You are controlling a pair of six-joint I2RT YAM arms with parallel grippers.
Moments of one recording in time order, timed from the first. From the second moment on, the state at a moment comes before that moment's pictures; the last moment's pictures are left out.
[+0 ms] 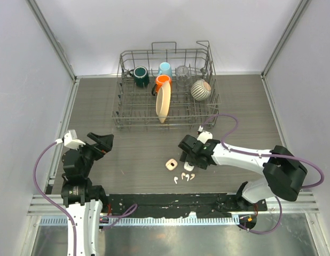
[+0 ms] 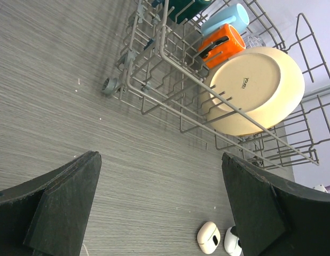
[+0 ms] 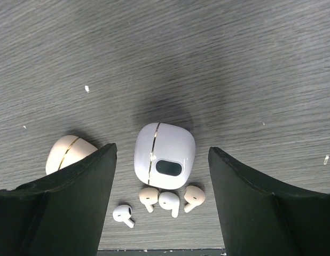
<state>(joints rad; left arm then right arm) 0.14 0.22 0.43 -0.44 0.22 -0.69 0.93 1.40 0.78 -0.59 0.35 1.21</state>
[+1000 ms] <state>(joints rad) 0.14 0.24 0.43 -0.44 0.22 -0.69 0.93 1.48 0.78 -0.55 0.34 1.20</state>
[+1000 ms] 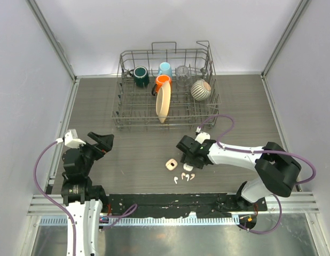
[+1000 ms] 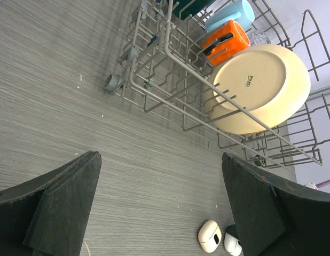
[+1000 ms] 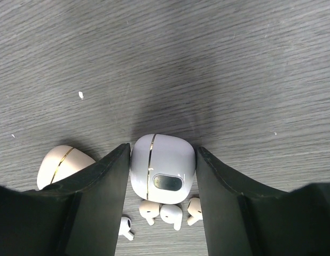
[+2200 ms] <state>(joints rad) 0.14 0.08 0.46 -0.42 0.37 -0.72 0.93 1.06 0.70 -0.29 0.36 1.34</state>
